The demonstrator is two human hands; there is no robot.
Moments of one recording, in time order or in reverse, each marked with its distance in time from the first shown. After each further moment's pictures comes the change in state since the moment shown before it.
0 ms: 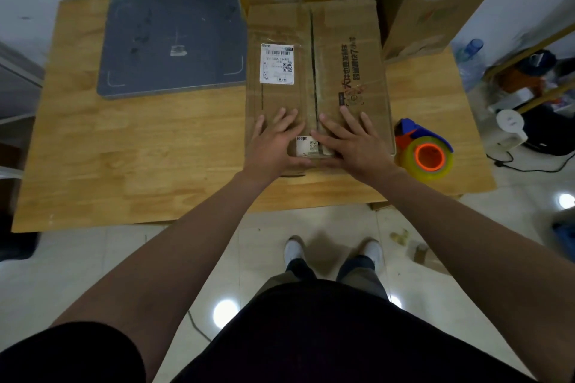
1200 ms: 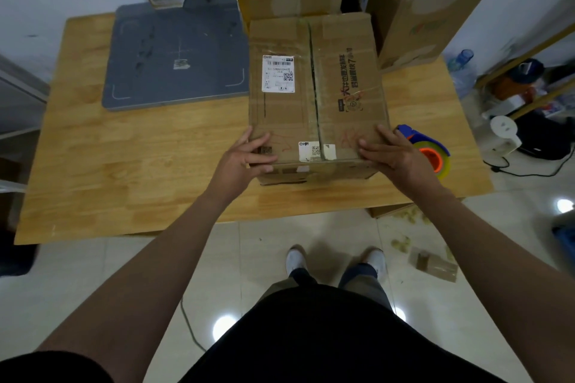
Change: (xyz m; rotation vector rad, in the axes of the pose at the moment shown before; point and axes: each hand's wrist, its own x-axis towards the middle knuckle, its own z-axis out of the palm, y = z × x) left_hand -0.055 -0.060 -0.014 -0.646 0.114 -0.029; right_hand -0.068 0.042 -0.002 0.447 0.330 0.056
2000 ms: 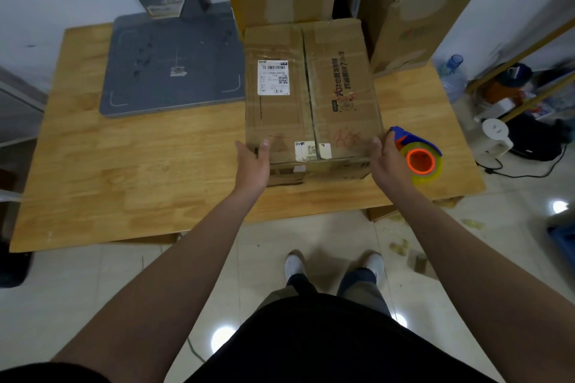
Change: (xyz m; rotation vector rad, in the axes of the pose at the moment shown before) left_hand 0.015 0.051 0.043 -0.241 0.209 -0.654; right_hand 0.016 -0.045 0.013 0.419 0.097 0.841
